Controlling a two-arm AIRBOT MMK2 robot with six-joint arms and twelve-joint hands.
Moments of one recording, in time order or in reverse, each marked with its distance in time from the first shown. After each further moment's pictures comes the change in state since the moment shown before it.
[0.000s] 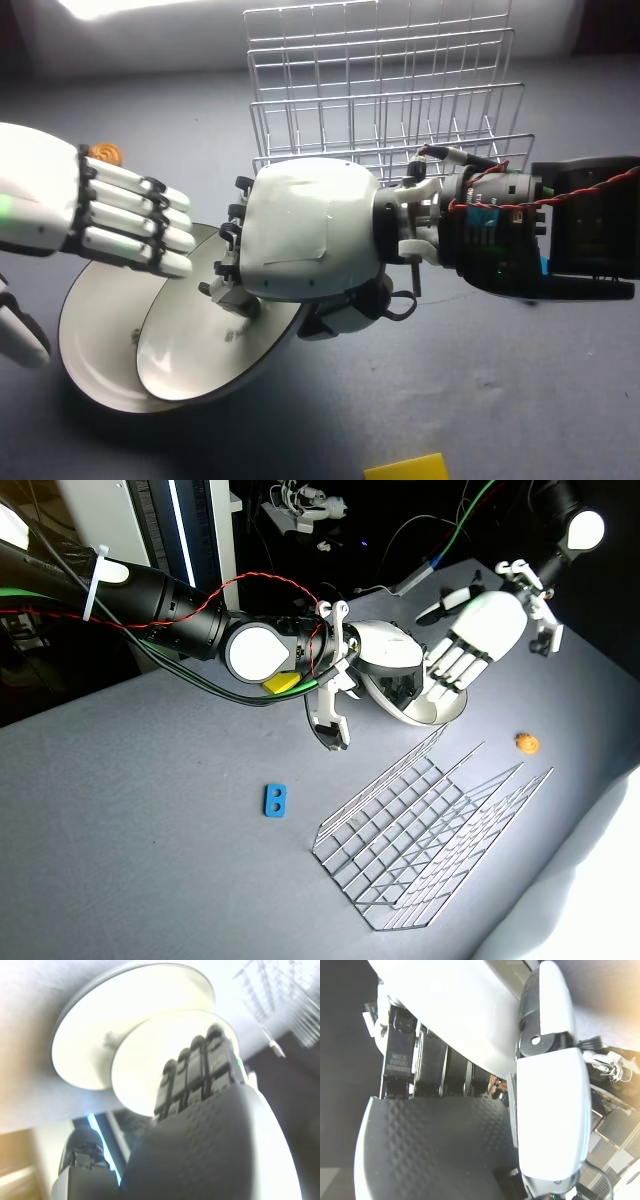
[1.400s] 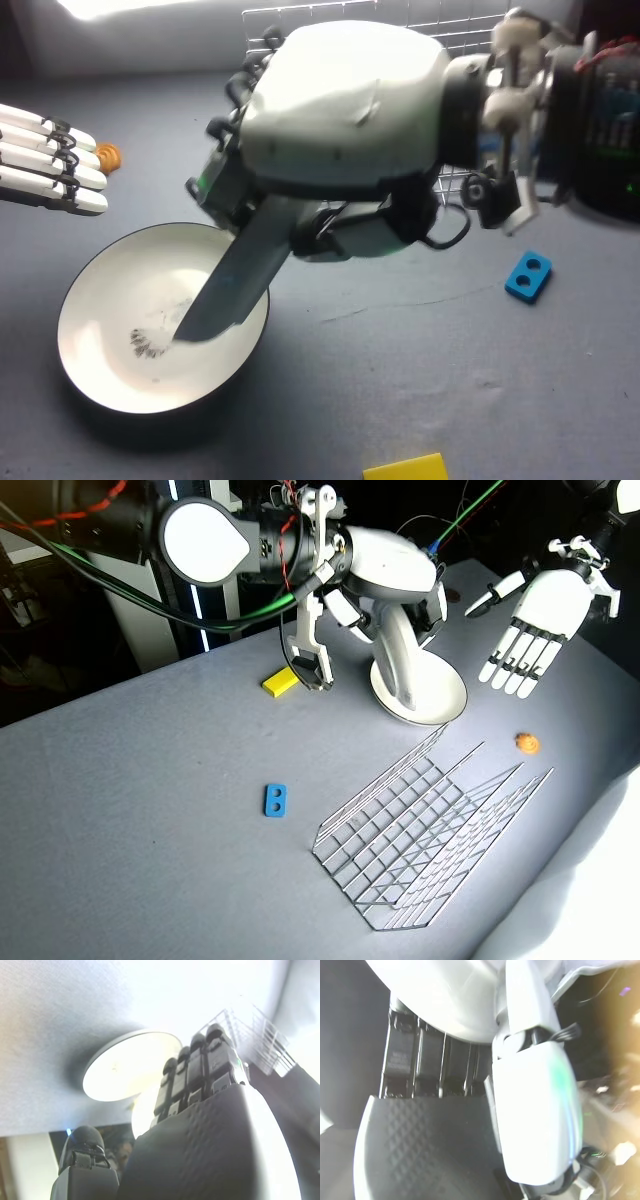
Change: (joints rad) left arm -0.041 0.024 0.192 0.011 -0.034 -0.070; right arm 0.237 0.257 -0.282 -0.048 -0.103 0.385
